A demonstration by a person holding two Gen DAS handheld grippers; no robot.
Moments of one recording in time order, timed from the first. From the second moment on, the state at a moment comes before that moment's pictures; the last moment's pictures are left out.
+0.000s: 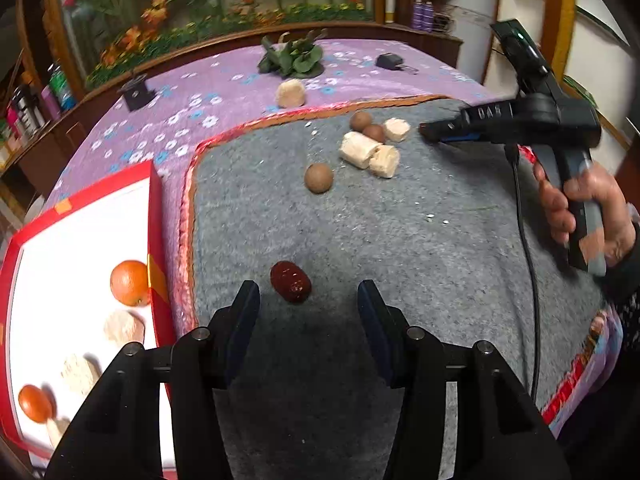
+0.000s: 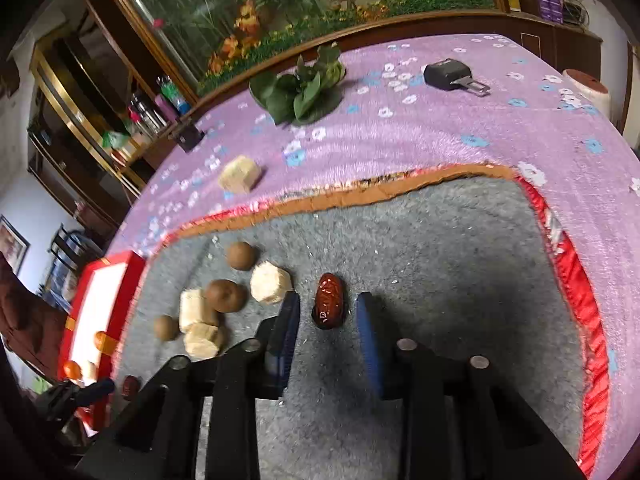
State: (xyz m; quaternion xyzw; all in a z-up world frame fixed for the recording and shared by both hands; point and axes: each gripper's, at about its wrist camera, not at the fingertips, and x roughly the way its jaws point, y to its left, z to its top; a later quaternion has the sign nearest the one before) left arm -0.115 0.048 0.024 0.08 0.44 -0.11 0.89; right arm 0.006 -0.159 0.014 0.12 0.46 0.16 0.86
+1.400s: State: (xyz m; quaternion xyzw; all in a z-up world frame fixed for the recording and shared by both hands) left arm -0.152 0.106 0.058 -0.02 0.34 -0.02 0.94; right arm -0.036 -0.102 0.049 0.14 0.40 0.27 0.86
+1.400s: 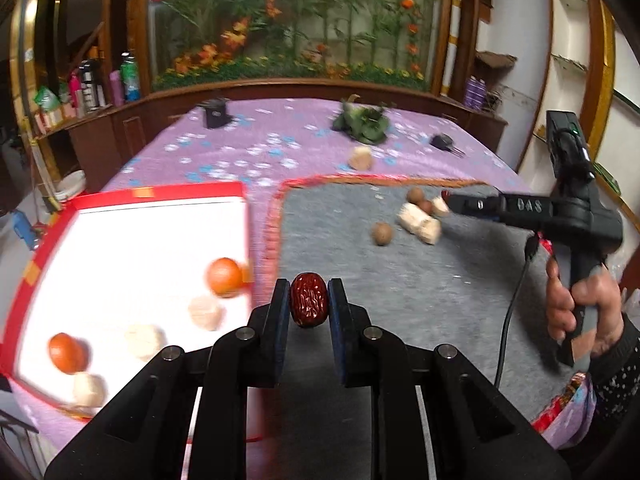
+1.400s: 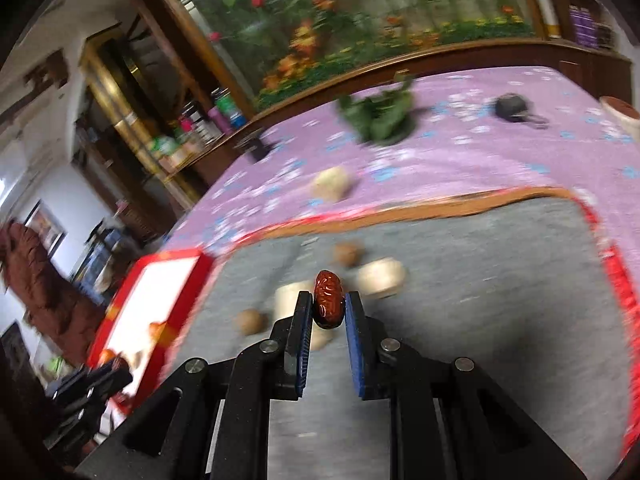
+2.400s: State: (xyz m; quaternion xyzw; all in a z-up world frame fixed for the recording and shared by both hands) left arm -0.171 0.221 0.041 0.00 0.32 0.21 0.92; right arm -0.106 0.111 0.070 0.04 0.40 0.45 0.80
